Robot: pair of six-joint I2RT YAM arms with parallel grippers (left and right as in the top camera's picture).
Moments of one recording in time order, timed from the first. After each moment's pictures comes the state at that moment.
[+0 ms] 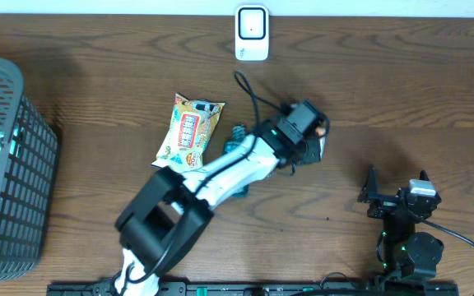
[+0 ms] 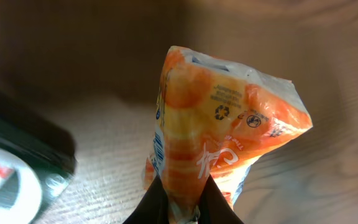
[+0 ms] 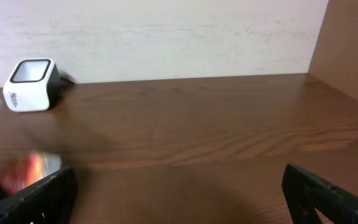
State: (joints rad) left arm -0.85 2.02 1.43 -0.45 0.13 -0.88; right arm -0.12 0.01 0.01 -0.07 0.01 0.02
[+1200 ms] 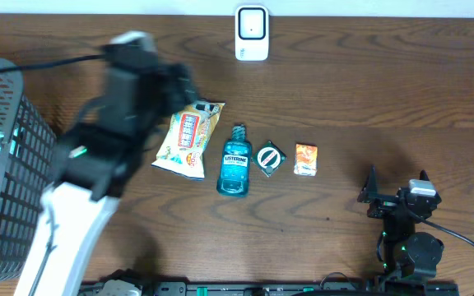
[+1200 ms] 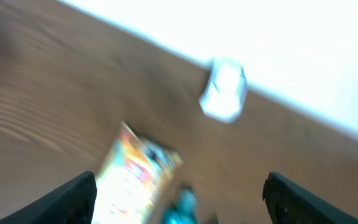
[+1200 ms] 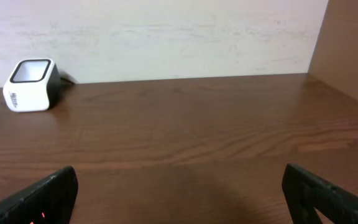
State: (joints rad) left arm -0.32 1.25 1.45 -0.82 -0.17 -0.62; right arm -0.12 0.01 0.01 -0.07 0.01 0.02
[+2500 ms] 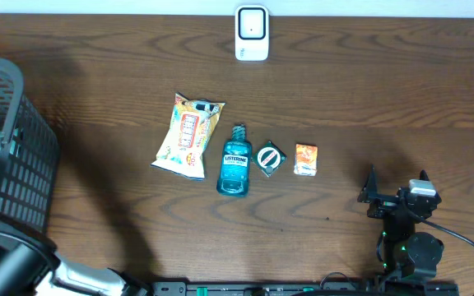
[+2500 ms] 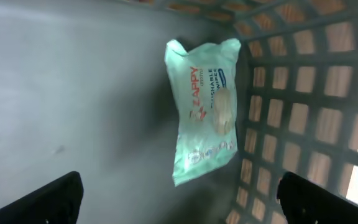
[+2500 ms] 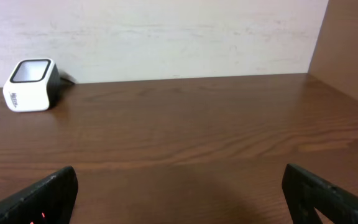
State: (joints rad) left arm 0.96 1.86 1.51 -0.76 0.23 -0.75; right arm -0.12 0.01 0.01 -0.07 0.01 0.02
